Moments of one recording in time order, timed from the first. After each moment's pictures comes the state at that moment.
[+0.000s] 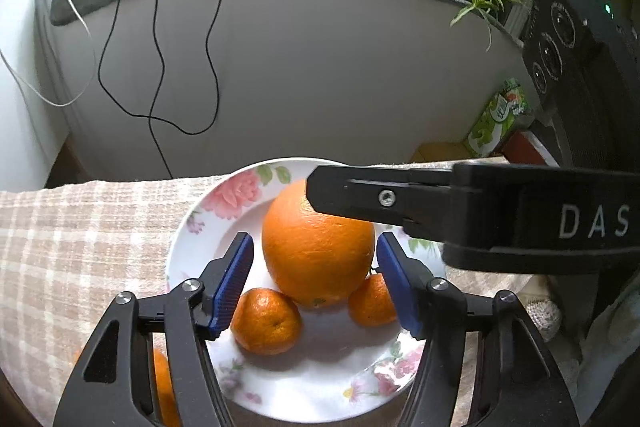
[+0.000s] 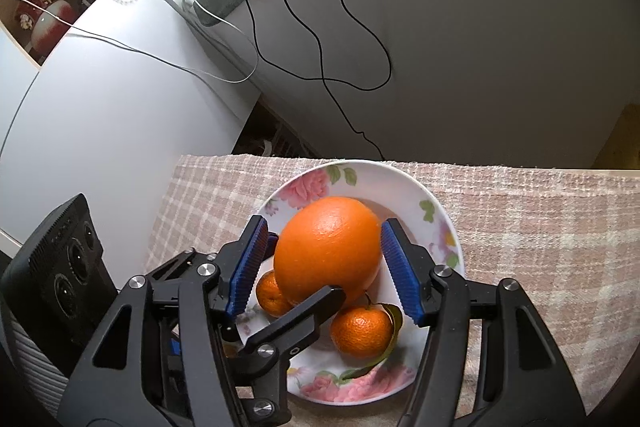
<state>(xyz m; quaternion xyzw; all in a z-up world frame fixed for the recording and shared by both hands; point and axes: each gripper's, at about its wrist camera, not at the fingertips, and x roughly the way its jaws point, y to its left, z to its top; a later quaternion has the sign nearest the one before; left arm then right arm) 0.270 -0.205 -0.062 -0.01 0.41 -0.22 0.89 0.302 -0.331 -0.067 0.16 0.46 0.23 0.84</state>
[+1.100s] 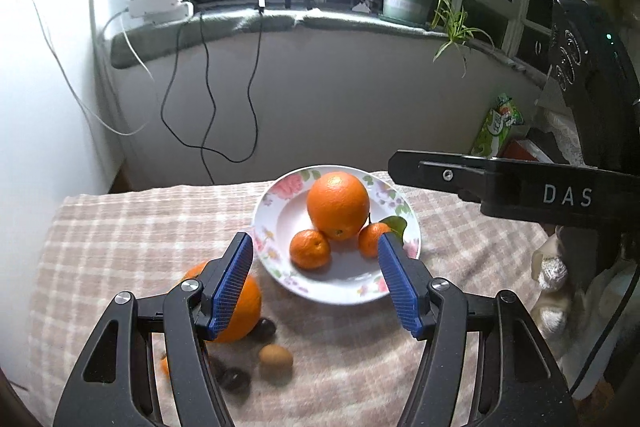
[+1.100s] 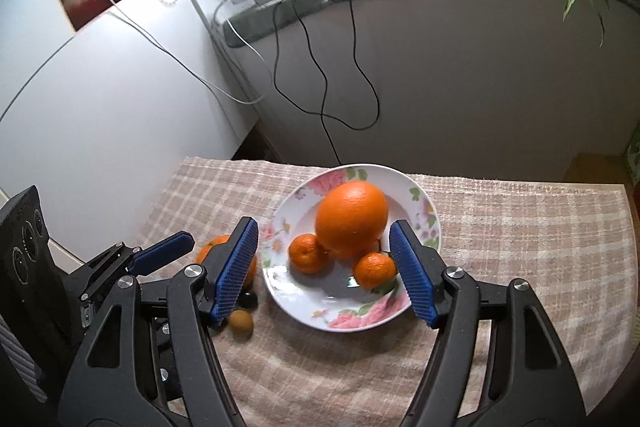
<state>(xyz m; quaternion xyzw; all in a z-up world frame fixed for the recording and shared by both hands) 0.172 -0.151 -0.005 0.01 0.34 -0.18 0.92 0.204 -0.319 -0.006 0.08 0.38 0.19 0.90</state>
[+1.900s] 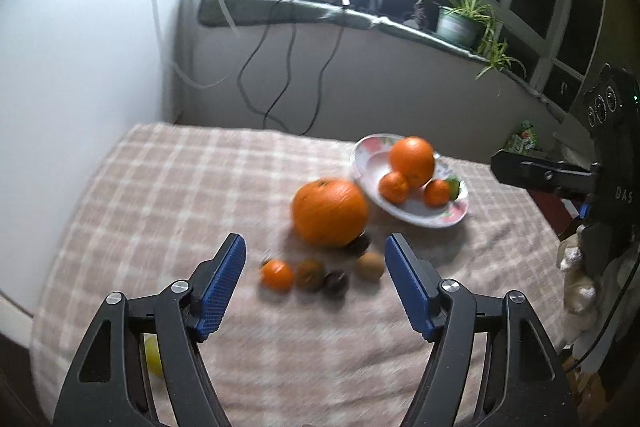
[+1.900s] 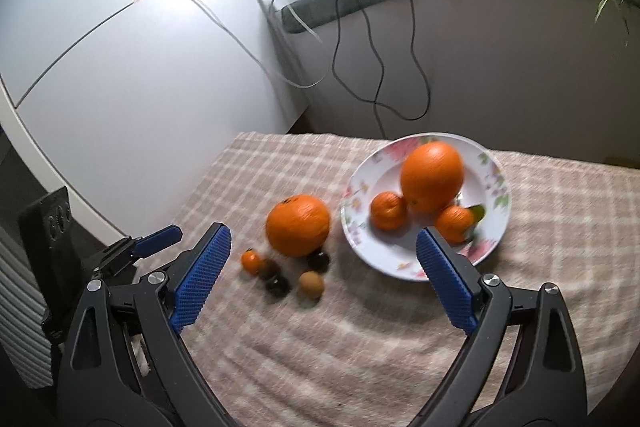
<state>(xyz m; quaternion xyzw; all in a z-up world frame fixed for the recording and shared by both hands) 0.111 -0.032 -0.032 -0.06 0.35 -0.13 0.93 0.147 -0.267 -0.018 0.08 0.37 0.25 0.89</state>
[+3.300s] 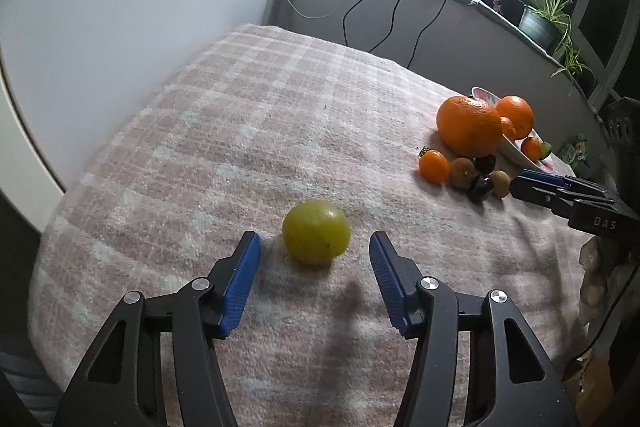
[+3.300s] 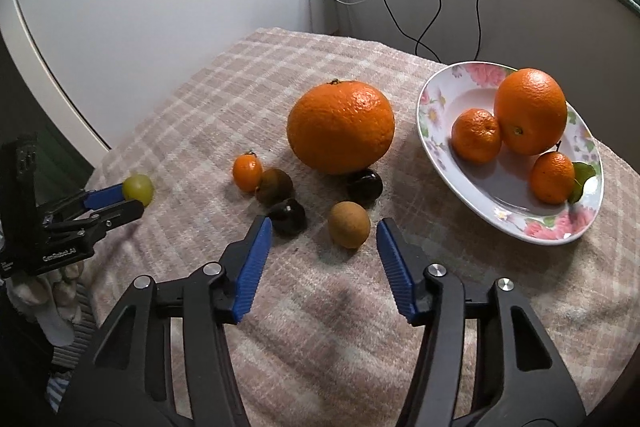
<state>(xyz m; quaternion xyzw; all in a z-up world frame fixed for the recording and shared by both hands) 0.072 0.062 -0.112 -0.12 0.41 -0.03 0.90 0.146 -0.181 -0.111 -0.07 0.43 0.28 0.86</state>
